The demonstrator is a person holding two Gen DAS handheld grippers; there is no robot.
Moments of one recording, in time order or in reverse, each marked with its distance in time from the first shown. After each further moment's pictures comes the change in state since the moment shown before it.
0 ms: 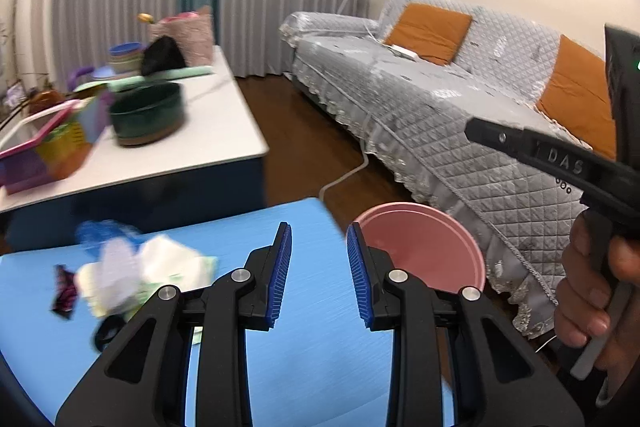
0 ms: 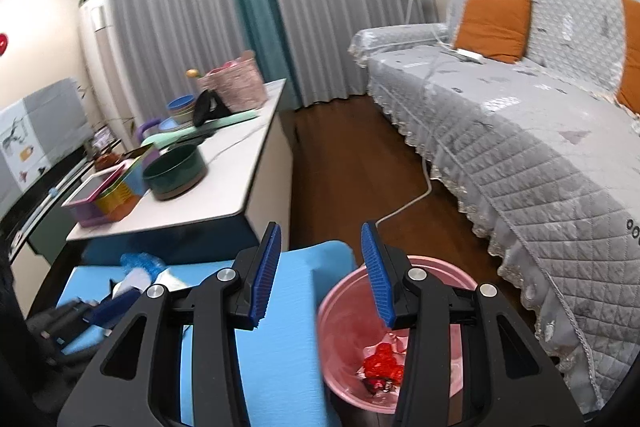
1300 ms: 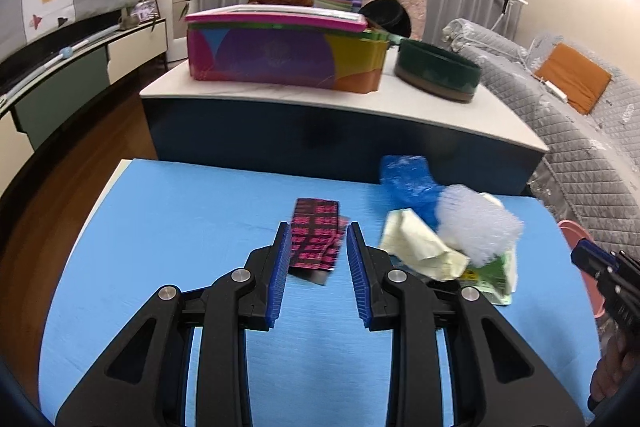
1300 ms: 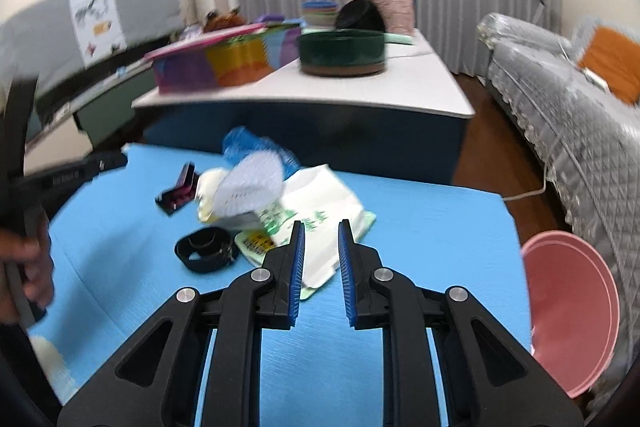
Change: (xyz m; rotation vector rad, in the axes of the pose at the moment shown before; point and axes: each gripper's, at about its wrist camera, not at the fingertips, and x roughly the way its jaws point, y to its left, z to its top) left arm -0.036 0.281 -0.078 -0.291 0.050 0.351; right arm 0.079 0.202 -0.118 -0.339 0.168 0.227
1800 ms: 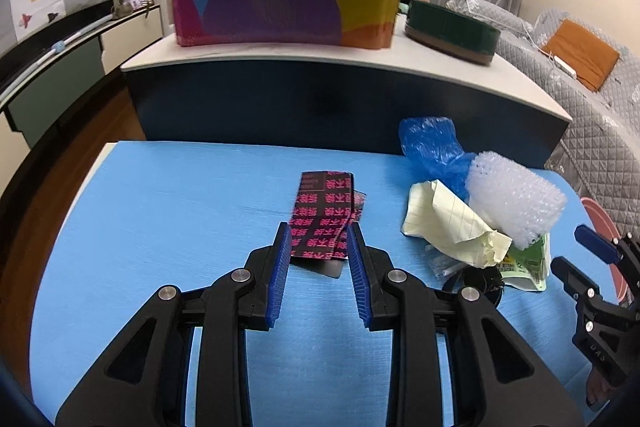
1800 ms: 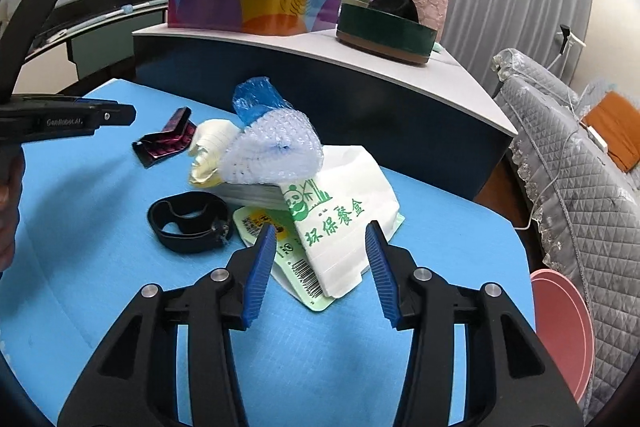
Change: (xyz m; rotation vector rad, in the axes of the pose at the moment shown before) left arm 0.042 -0.002 -0.010 0.042 0.078 0.011; right arm 0.047 0.040 -0.011 -0.206 0.043 -0.115
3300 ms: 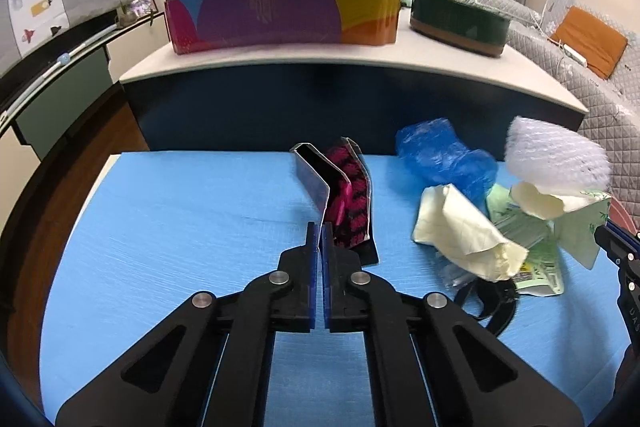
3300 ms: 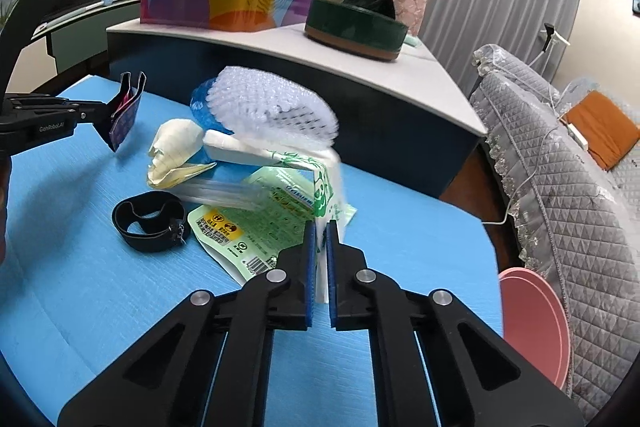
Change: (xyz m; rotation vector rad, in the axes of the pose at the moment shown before) left arm 0.005 -0.010 0.007 0.025 -0.001 0.058; right arm -0.007 -0.019 0.006 0.002 0.024 -0.082
